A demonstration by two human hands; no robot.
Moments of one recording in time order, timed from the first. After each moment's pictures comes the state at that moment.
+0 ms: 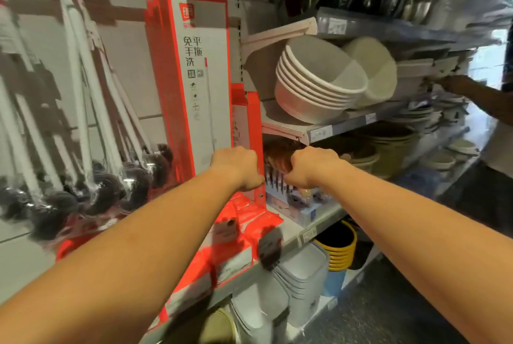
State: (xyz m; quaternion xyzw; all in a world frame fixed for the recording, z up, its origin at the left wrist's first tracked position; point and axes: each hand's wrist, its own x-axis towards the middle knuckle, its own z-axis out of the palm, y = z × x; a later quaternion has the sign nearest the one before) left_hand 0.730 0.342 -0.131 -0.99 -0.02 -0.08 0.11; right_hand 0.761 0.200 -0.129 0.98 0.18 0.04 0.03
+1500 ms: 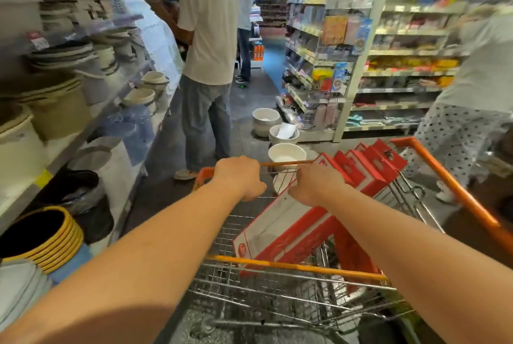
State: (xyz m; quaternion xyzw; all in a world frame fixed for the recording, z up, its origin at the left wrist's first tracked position) left_hand 0.550 -0.247 -0.255 -0.85 0.53 0.00 0.06; right_hand 0.431 -0.351 -0.276 0.92 -0.40 -0.05 -0.04
